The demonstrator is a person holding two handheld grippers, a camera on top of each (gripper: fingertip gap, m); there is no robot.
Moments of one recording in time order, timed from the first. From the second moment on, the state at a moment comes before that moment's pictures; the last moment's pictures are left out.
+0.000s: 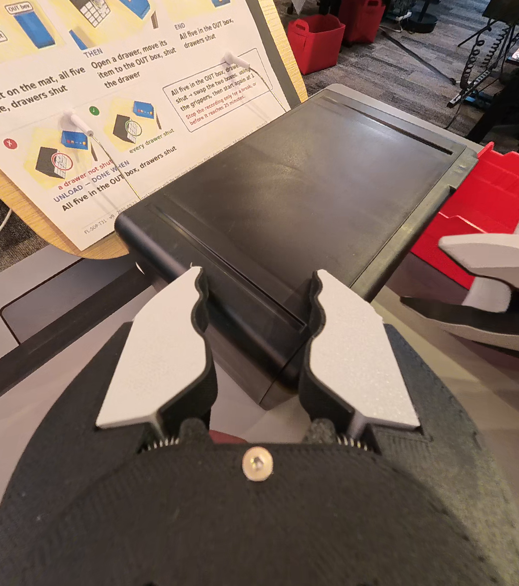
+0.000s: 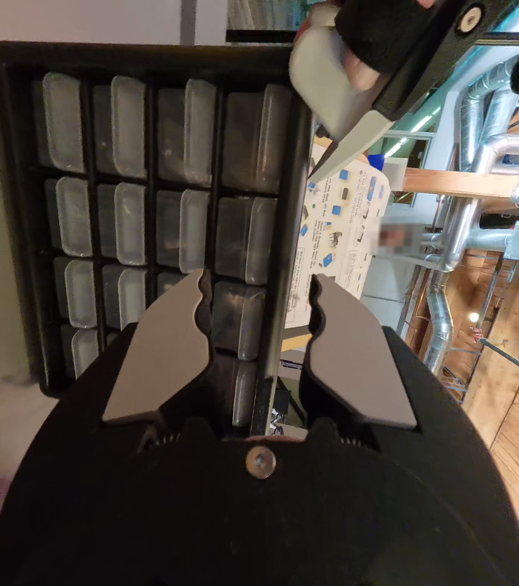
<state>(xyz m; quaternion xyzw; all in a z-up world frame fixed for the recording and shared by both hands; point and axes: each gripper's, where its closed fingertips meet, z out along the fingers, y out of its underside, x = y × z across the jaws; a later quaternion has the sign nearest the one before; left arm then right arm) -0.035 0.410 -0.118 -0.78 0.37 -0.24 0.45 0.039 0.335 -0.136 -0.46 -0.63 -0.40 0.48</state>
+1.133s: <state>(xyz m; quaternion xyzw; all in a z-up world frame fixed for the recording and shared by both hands) -0.035 0.410 -0.118 -0.77 0.37 -0.25 0.45 0.020 0.255 -0.134 -0.45 -0.64 -0.36 0.50</state>
